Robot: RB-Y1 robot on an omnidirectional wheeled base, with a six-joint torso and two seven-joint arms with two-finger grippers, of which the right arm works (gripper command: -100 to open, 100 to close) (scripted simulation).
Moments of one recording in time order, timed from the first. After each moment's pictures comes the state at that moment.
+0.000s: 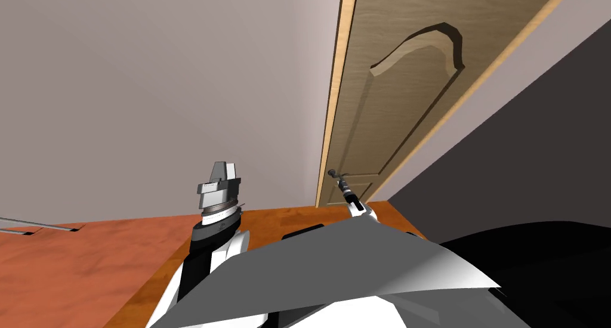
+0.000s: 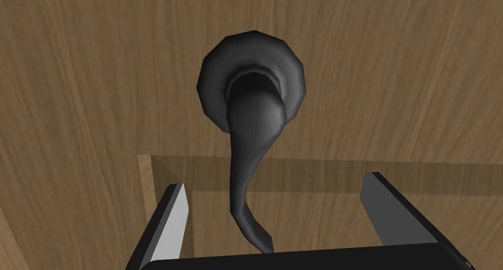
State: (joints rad) arm -0.03 -0.35 -0.08 -0.82 -0.09 -0.69 -0.17
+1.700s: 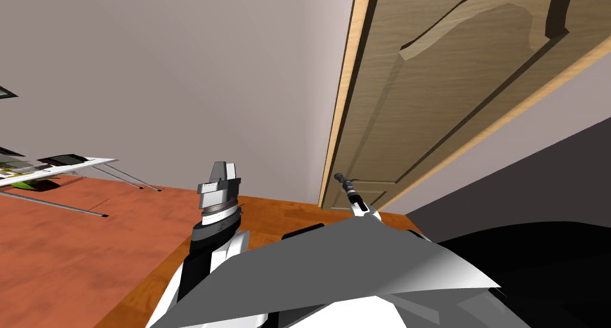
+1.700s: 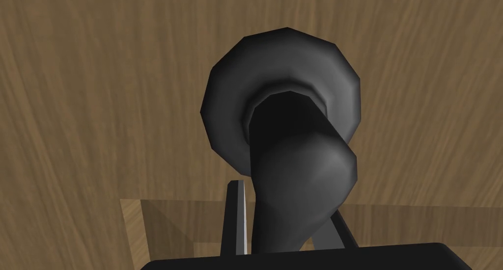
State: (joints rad) arm -0.05 -0.37 -0.14 -0.73 -0.12 -0.72 -0.17
